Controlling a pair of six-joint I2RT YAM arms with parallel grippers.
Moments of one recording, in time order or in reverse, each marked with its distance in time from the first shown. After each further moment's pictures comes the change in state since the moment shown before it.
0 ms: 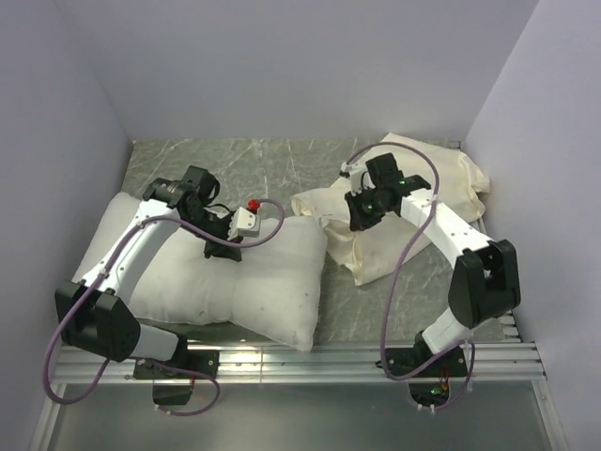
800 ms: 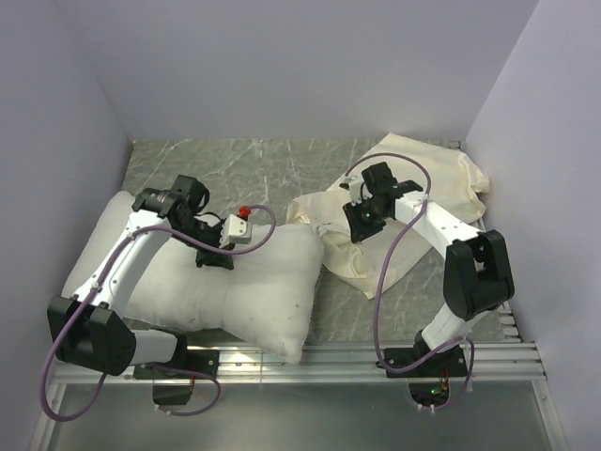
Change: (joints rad) left arm 0.059 -0.087 -0.086 -0.031 -0.004 0.004; right arm 0.000 0.080 -0.075 0.008 0.058 0.008
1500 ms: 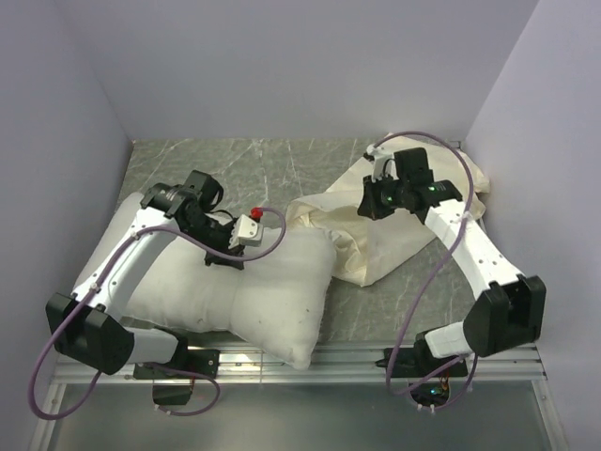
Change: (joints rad) left arm -0.111 0.011 0.086 -0.030 0.009 -0.022; right arm -0.075 -0.225 0.036 0.053 -0.137 0.073
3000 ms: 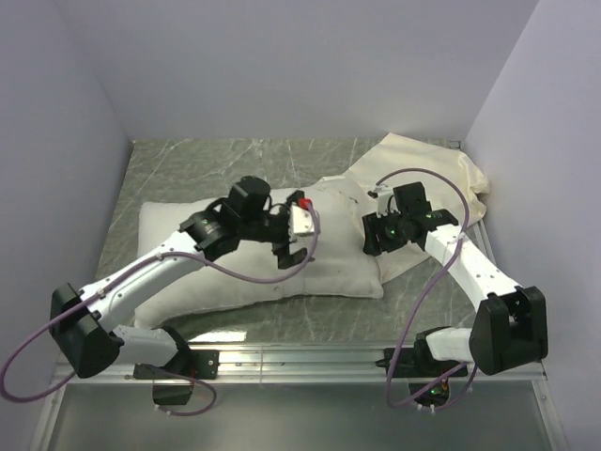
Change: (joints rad) left arm -0.393 -0.030 -0.111 0.933 -0.185 -0.628; right arm -0.027 -0.128 -0.304 0.029 0.101 -0.009
